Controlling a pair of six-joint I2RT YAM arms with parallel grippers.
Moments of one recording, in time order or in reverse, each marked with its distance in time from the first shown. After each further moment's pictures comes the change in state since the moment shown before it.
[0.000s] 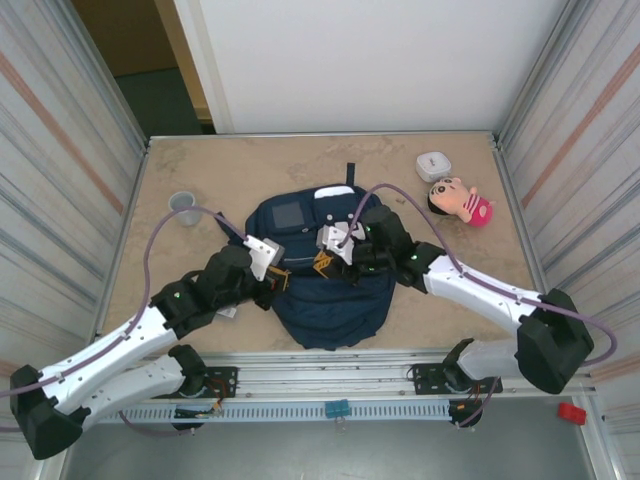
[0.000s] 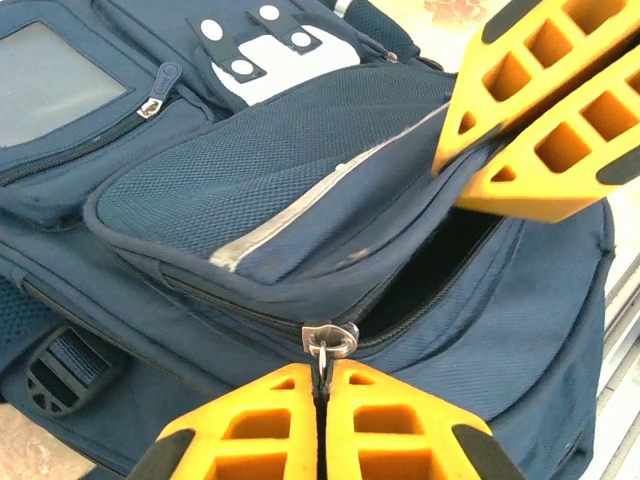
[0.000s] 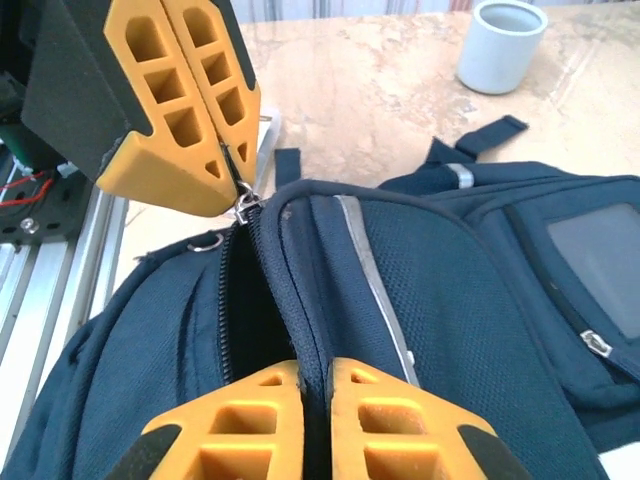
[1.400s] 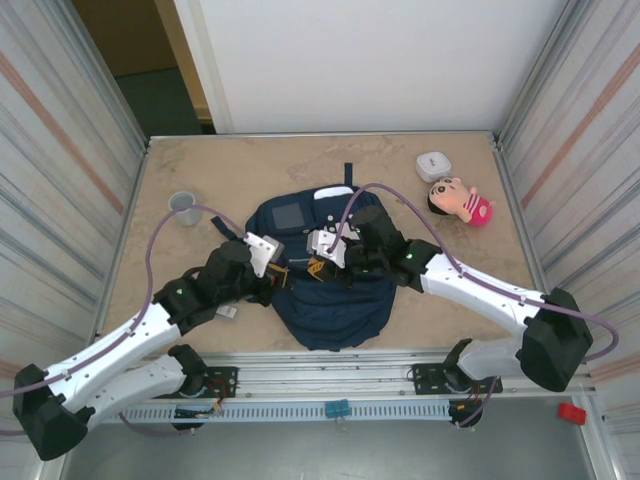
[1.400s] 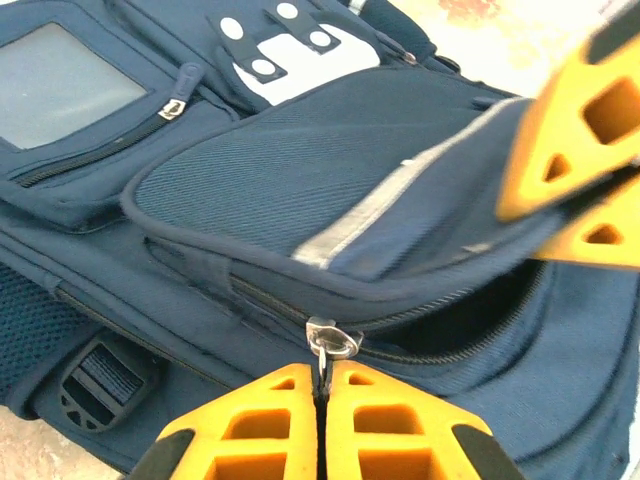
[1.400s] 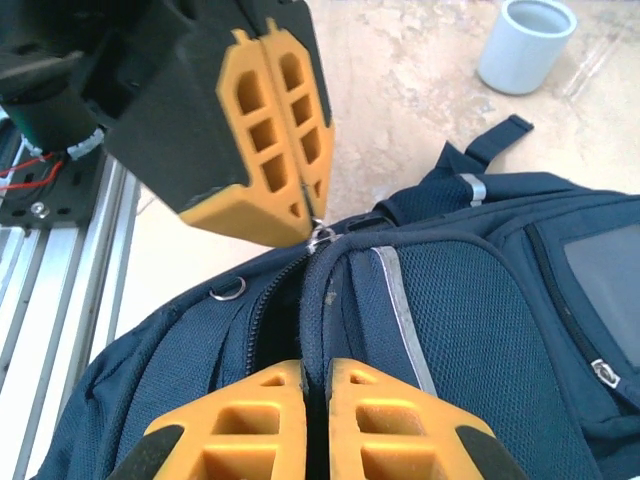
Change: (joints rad) left arm 0.067 0.037 -0.003 0.028 0.026 0.025; right arm 0.090 0.013 0.102 -0.126 0.087 -0.042
